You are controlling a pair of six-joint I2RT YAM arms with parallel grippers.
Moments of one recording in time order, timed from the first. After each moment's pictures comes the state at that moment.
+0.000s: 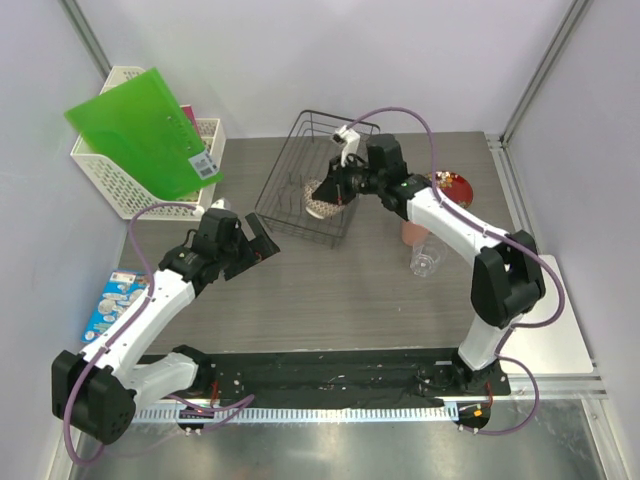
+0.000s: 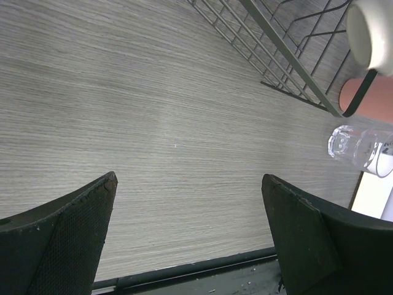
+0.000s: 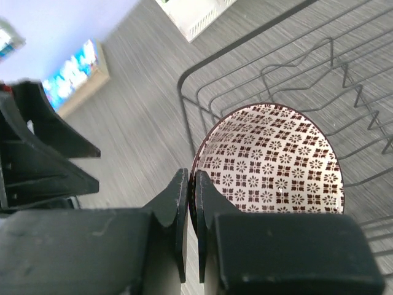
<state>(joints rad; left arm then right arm) -0.42 1.06 0.83 -0.56 -0.02 -0.83 0.46 1.76 1.40 -0.02 -0.68 0.26</state>
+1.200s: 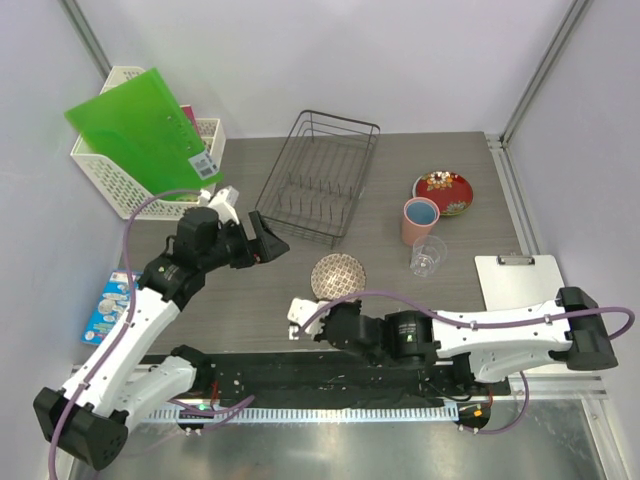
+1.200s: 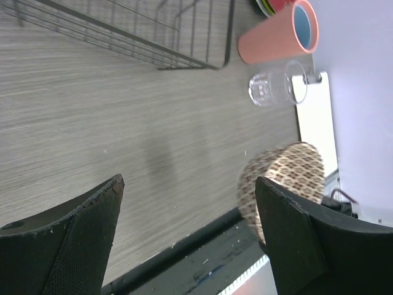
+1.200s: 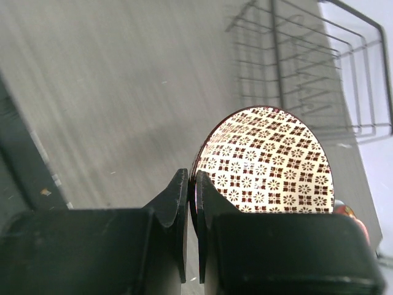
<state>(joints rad) -0.42 0.91 0.88 -0.49 0.24 -0.65 1.50 1.20 0.89 -0.27 0.68 -0.29</state>
